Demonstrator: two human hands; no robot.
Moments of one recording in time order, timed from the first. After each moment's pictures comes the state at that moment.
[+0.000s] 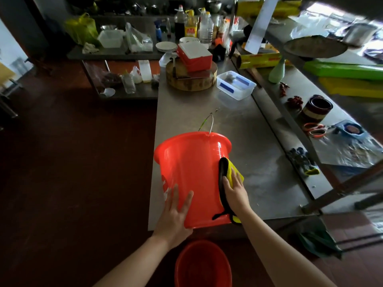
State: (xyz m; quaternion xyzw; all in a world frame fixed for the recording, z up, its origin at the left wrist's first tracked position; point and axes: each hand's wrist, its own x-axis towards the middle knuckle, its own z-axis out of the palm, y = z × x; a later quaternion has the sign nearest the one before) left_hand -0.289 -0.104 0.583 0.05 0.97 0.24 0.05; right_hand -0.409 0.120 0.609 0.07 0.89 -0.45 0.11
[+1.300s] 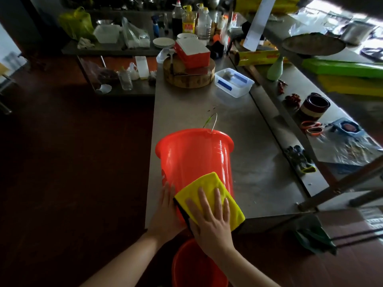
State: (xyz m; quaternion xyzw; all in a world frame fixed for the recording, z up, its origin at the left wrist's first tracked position) left_hand -0.299 -0.111 0.580 0.12 0.99 0.10 -0.04; right_hand -0.294 0.081 0.589 -0.23 0.96 -0.09 -0.08
